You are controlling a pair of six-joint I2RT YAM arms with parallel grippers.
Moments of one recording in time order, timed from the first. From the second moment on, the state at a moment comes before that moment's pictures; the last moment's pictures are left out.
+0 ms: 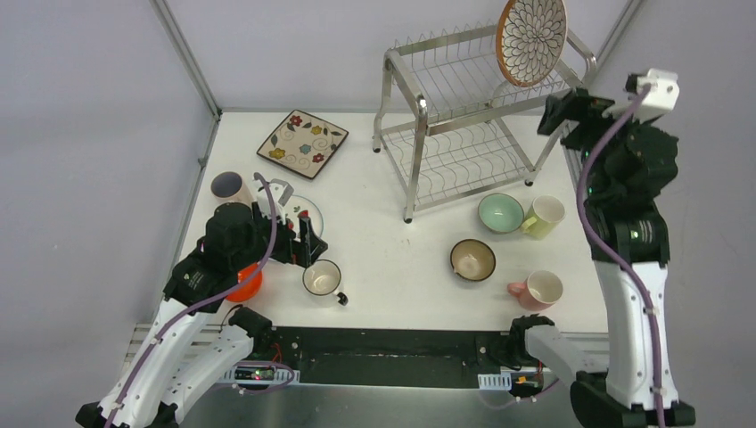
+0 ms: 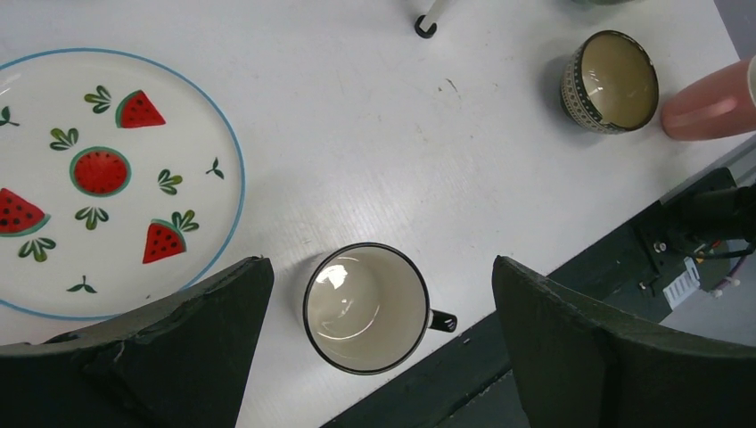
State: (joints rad) left arm -0.46 0.60 0.85 -0.68 0.20 -0.29; right arm 0.12 1.02 1.52 -0.38 0.21 0.07
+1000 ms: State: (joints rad) left arm -0.46 1.19 1.13 -0.71 -0.19 -0.23; right arm 0.12 0.50 0.79 -0.91 -0.33 0.55
